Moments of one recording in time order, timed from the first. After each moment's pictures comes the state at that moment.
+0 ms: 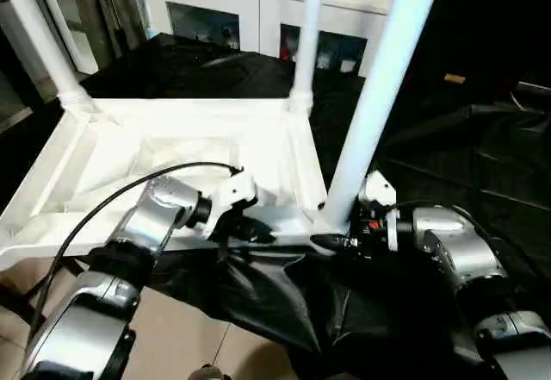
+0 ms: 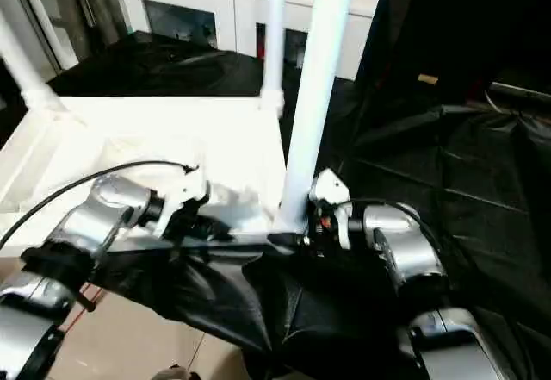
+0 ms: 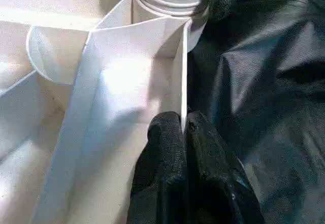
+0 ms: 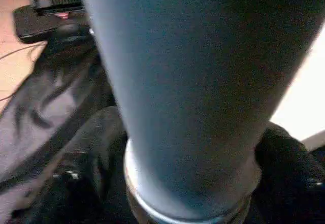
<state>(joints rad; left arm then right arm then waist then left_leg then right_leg) -0.66 0.35 -0.27 0.69 0.05 0.11 -1.38 -0.50 -0.34 0.14 0.63 0.11 0.04 1.28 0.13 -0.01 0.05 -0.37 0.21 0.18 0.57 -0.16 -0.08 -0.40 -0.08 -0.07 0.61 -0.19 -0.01</state>
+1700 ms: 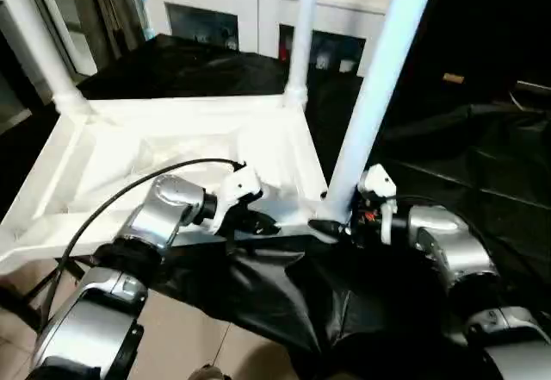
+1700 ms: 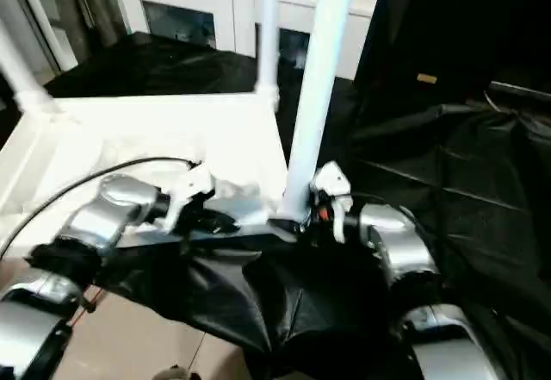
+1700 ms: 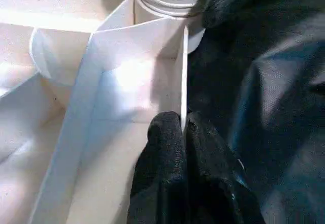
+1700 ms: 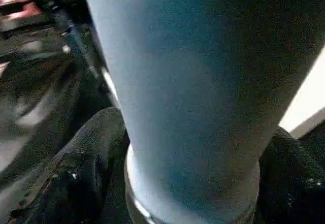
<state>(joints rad) -0.68 0.32 -0.25 0.72 0.06 0.11 -1.31 -0.53 -0.32 0.11 0.70 0.12 0.01 1.19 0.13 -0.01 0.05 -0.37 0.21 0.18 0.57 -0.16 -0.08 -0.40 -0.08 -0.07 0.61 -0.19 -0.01</state>
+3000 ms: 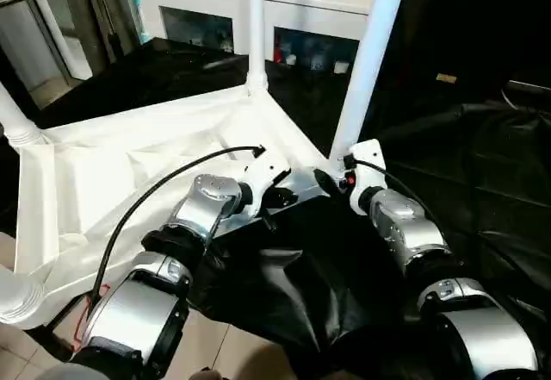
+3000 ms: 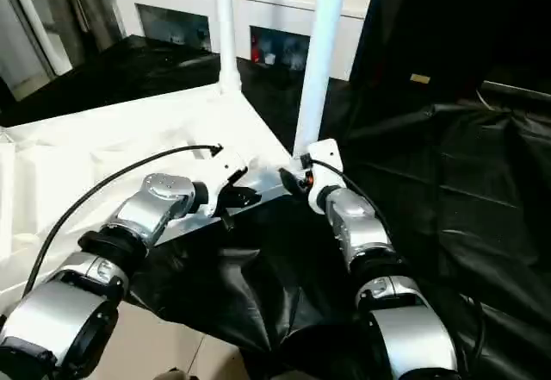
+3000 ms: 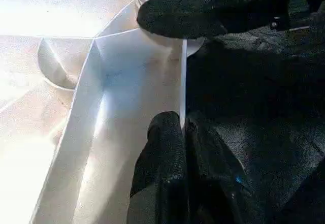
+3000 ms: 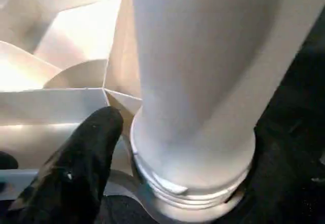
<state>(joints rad) -0.81 0.12 -0.19 0.93 0.11 0.17 -0.83 -0.70 -0.10 -0.02 0.97 0.03 0.02 0.38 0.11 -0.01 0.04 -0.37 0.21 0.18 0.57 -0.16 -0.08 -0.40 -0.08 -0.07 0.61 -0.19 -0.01</state>
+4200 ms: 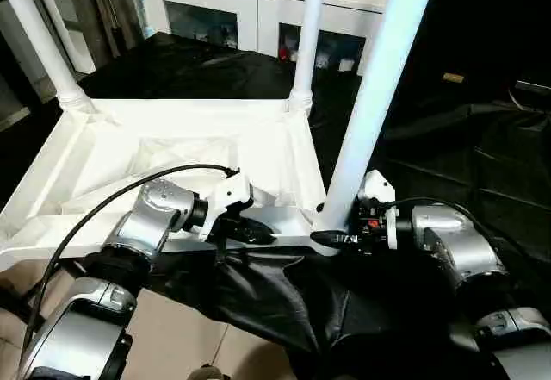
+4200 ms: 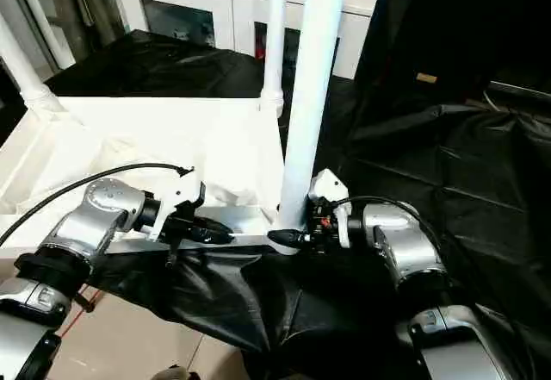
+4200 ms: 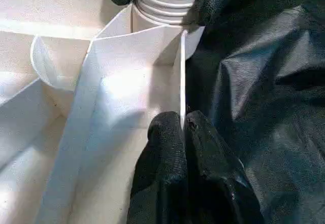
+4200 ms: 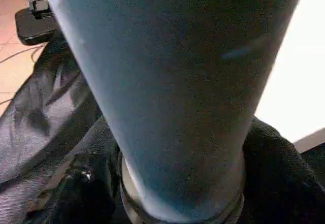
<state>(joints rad) -0.64 0.35 -0.25 0.68 0.02 0.07 -1.37 -0.51 -0.36 0.15 0.63 0.14 0.07 1.26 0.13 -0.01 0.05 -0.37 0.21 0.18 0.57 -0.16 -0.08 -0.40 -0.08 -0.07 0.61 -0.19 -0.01</state>
